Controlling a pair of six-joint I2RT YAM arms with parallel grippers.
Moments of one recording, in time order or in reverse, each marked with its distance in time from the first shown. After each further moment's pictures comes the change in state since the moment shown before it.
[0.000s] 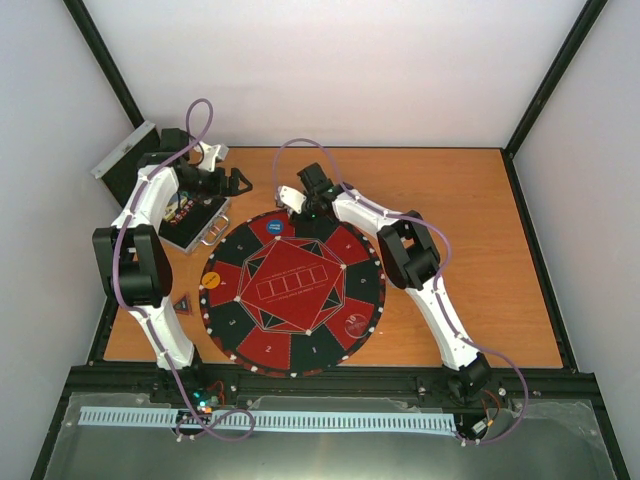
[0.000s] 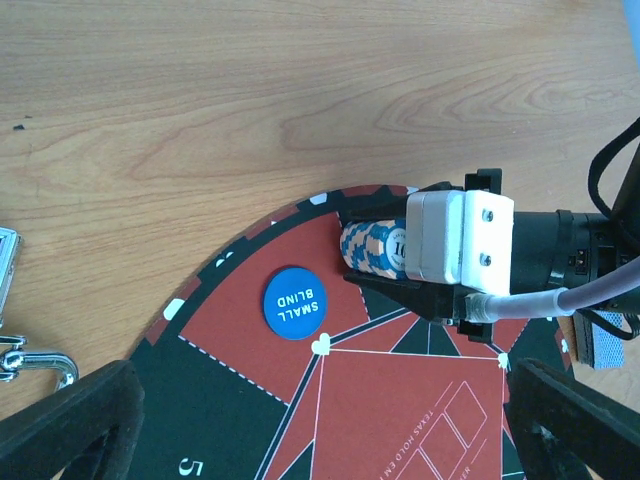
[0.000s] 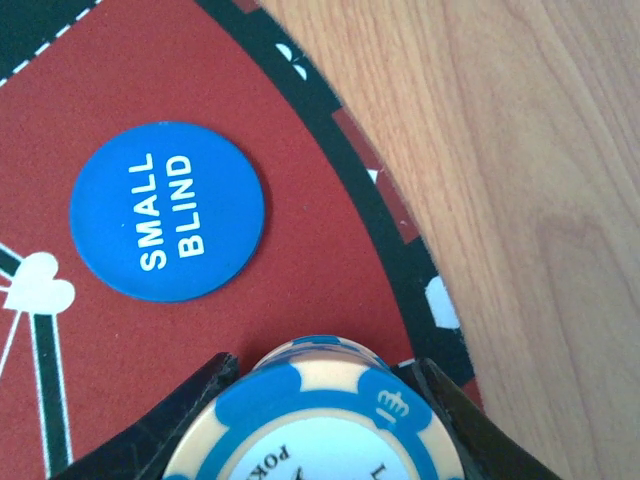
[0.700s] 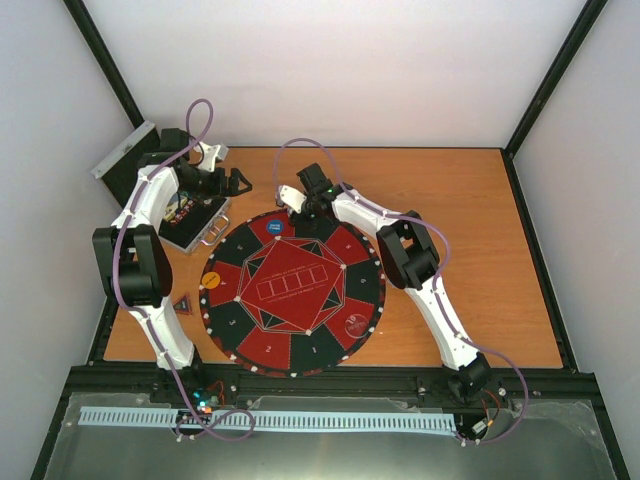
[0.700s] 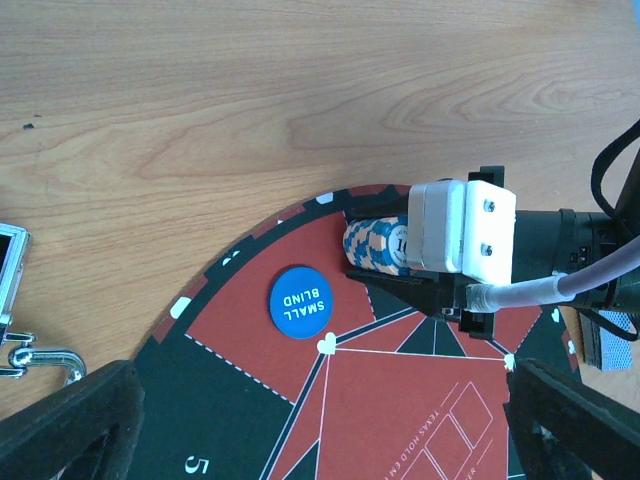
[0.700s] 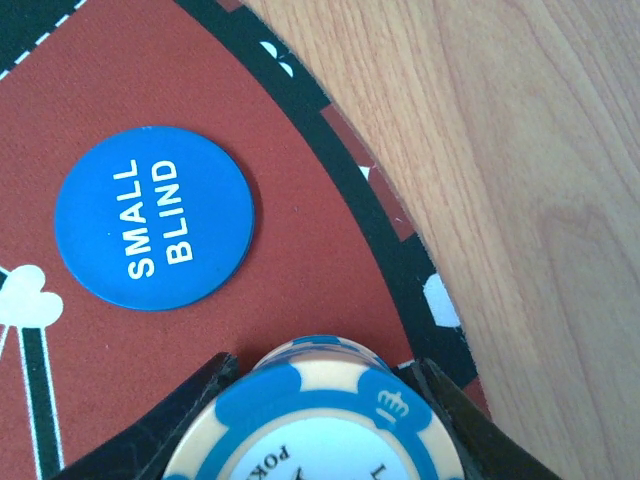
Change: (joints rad) left arm 0.000 0.000 0.000 0.000 -0.012 0.000; right arm 0.000 0.016 0.018 0.000 0.006 0.042
